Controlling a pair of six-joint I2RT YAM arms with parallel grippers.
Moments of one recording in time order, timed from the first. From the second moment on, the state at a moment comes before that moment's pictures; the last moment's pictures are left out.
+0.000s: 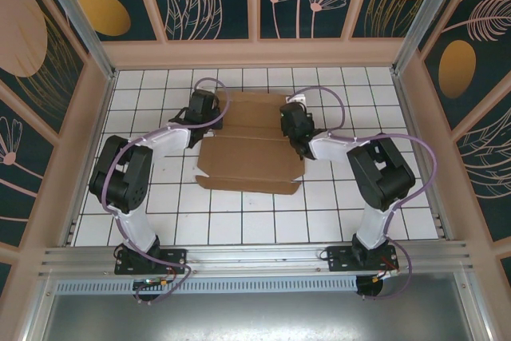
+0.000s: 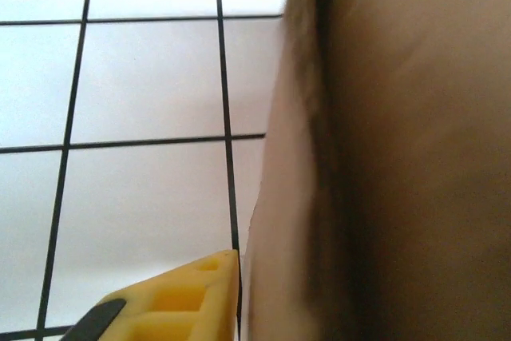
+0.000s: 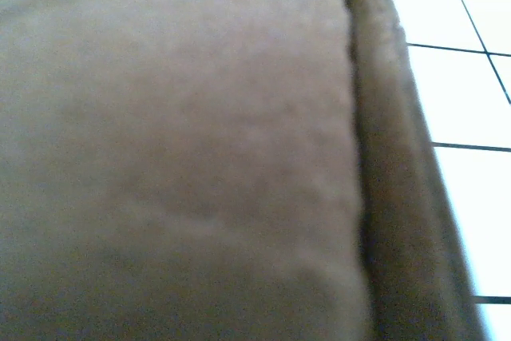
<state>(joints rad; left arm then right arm) -0.40 1.81 1.09 0.00 -0.17 -0.30 0.57 1.81 0.99 0.16 0.50 0.21</state>
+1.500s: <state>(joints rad) -0.25 1.74 0.99 0.35 0.34 -0.67 0.56 1.76 0.88 0.29 0.48 0.12</state>
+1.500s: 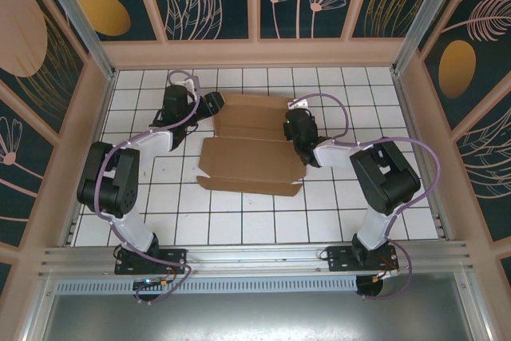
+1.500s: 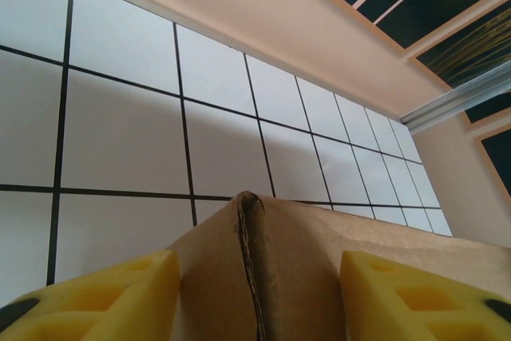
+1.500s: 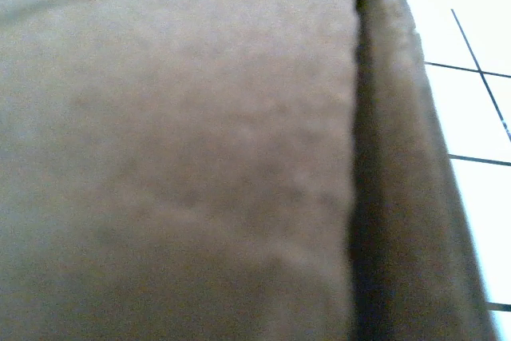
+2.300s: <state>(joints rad) -0.25 1.70 0.87 0.48 0.33 -0.68 0.33 1.39 0.84 0.23 -0.13 0.26</state>
